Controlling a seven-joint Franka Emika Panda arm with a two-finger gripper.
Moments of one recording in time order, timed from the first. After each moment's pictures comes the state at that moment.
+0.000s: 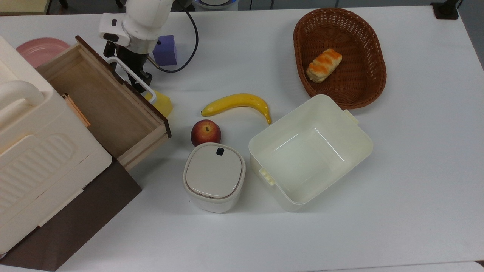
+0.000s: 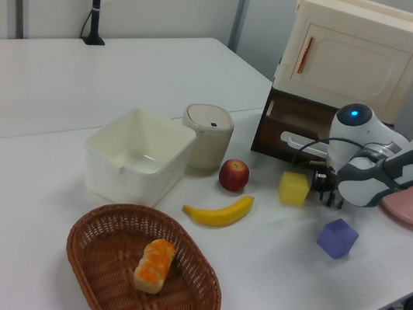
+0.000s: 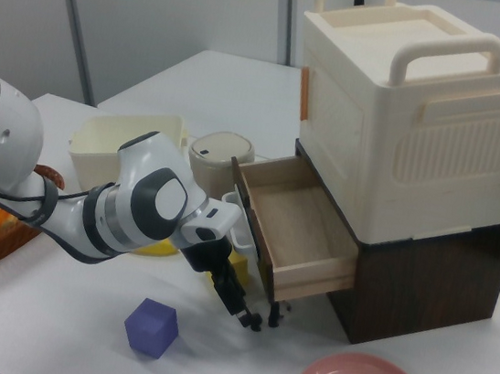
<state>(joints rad) -0.04 0.11 -0.28 -2.31 -0.79 2.59 1.04</state>
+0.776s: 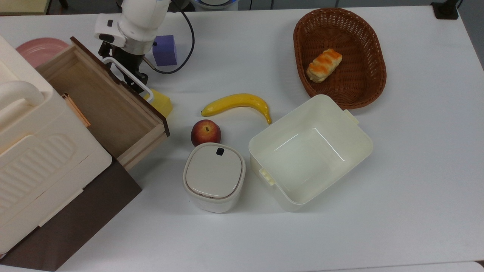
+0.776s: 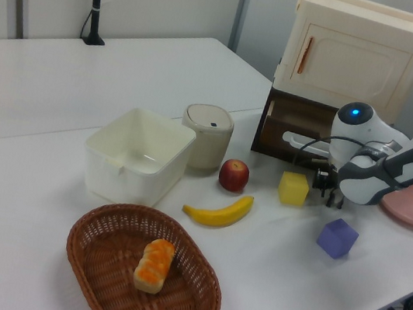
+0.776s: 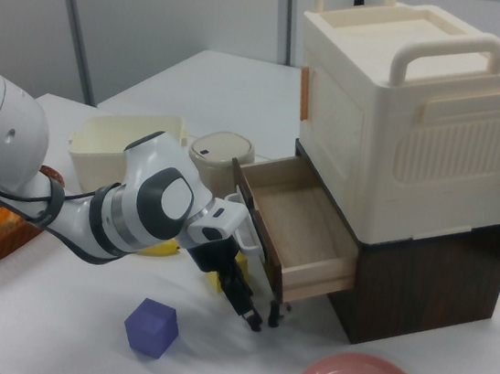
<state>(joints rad) -0.05 0.13 -0.29 -2.29 -0.80 2.59 1.04</state>
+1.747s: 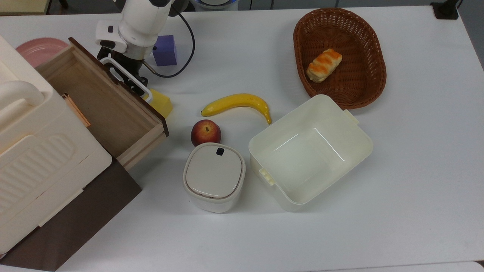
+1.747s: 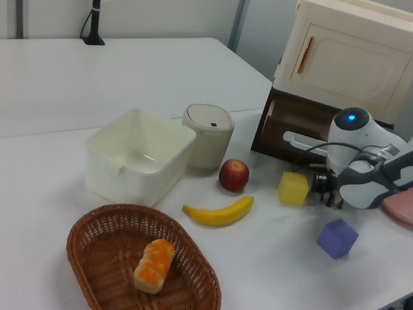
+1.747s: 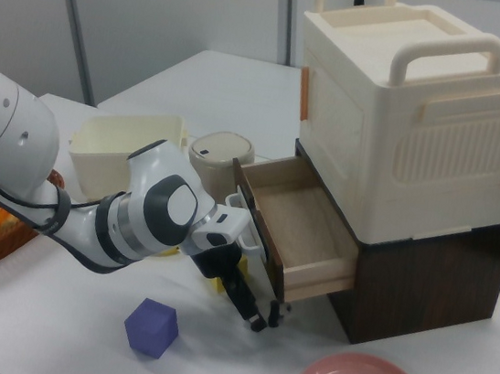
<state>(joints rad) -0.06 0.17 -0.29 -2.28 -0.85 2.62 1.05</state>
